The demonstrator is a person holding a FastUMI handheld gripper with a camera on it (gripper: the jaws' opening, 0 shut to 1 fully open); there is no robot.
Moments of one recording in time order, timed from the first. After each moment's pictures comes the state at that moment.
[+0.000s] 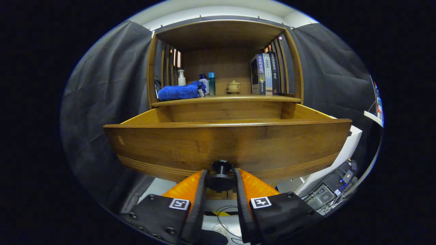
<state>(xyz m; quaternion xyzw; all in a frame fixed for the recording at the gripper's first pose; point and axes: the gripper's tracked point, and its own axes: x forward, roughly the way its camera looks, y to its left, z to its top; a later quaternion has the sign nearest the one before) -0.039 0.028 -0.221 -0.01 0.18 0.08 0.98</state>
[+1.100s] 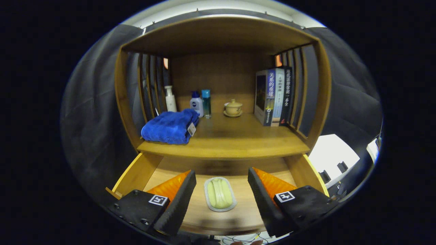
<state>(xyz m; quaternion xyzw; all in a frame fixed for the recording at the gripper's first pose) 0.118 0.055 -0.093 -0.02 0.27 0.08 0.96</state>
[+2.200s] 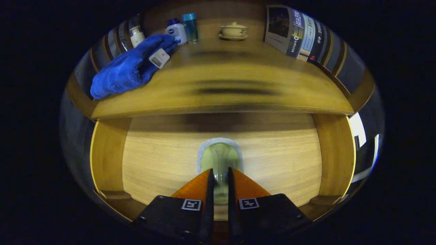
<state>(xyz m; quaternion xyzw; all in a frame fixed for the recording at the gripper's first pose) 0.136 0.047 -0.209 -0.02 0.52 0.04 0.85</state>
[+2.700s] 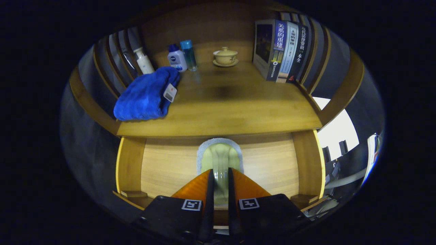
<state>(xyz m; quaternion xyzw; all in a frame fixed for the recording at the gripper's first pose) 0.128 0.028 -0.097 -0.01 0.49 0.03 0.87</state>
